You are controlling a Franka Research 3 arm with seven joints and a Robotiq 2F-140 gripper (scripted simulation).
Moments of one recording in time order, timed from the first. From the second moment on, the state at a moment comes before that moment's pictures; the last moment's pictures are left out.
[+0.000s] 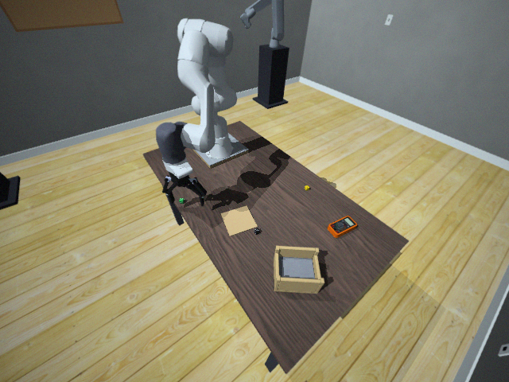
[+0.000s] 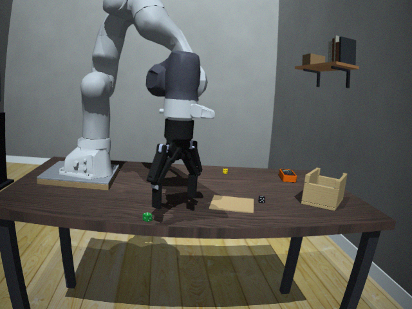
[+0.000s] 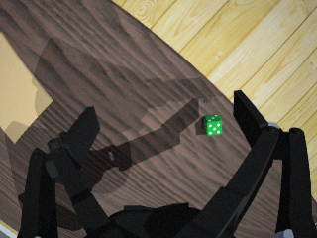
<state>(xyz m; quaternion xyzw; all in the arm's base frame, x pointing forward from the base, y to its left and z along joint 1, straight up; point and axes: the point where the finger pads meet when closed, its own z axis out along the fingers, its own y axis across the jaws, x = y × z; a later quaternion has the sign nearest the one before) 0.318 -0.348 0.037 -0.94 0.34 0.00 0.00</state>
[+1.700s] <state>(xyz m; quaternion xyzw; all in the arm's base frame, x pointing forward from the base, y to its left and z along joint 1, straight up) 0.614 -0.181 0.039 -0.94 0.34 -0.01 0.00</state>
